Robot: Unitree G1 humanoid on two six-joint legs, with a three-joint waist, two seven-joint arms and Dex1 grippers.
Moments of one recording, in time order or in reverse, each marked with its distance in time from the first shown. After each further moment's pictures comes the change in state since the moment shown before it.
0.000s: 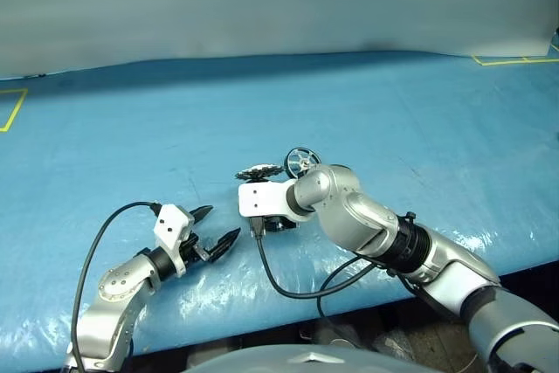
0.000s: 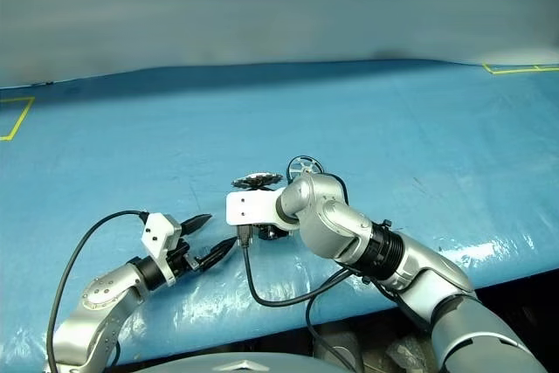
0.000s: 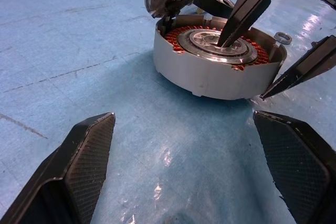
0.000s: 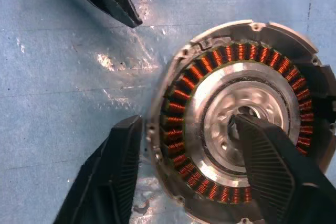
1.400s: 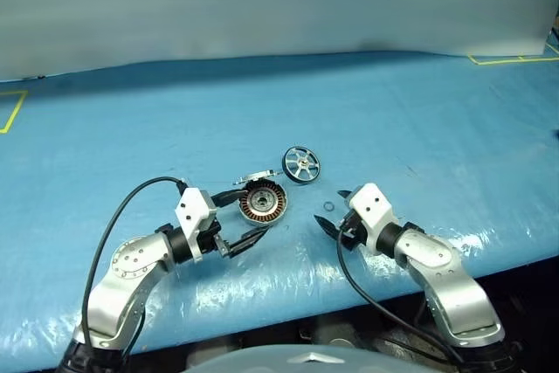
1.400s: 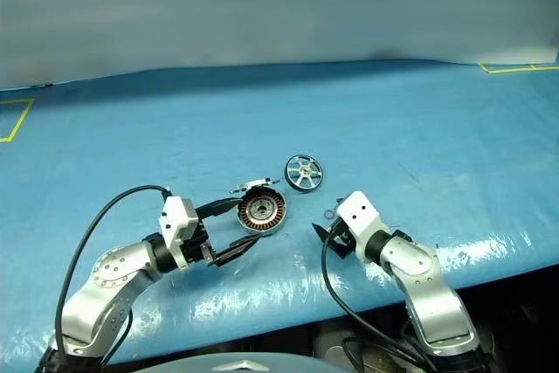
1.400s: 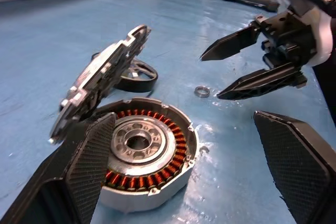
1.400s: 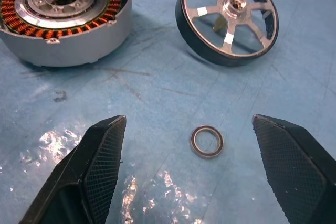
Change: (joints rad) left arm -0.148 0.057 -0.112 -0.112 -0.039 0.023 -0.133; right arm 0.863 -0.031 -0.750 -0.184 0.347 -0.454 -0.532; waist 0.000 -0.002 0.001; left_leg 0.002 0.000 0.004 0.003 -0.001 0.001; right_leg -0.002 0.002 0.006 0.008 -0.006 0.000
